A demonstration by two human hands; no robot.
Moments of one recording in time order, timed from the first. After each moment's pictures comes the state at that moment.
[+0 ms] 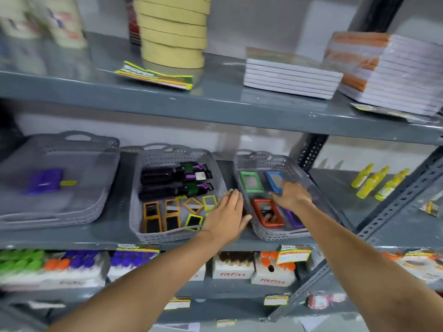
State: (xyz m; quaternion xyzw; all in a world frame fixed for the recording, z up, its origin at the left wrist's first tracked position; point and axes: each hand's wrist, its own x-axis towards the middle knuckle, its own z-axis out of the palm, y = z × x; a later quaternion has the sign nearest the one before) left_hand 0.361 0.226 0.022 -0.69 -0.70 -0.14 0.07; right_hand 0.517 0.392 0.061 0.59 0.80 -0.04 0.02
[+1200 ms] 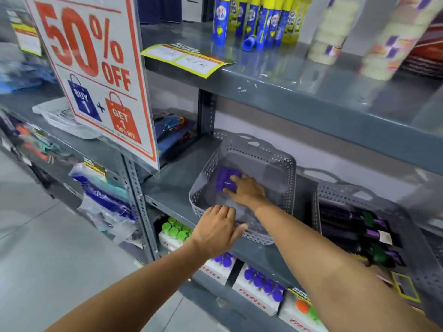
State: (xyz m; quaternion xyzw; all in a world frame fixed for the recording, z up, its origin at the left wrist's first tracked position) left_hand 0.005 -0.016 -0.002 -0.49 -0.86 -0.11 0.07; right_hand -0.030 0.154 0.004 0.21 0.97 -0.09 0.03
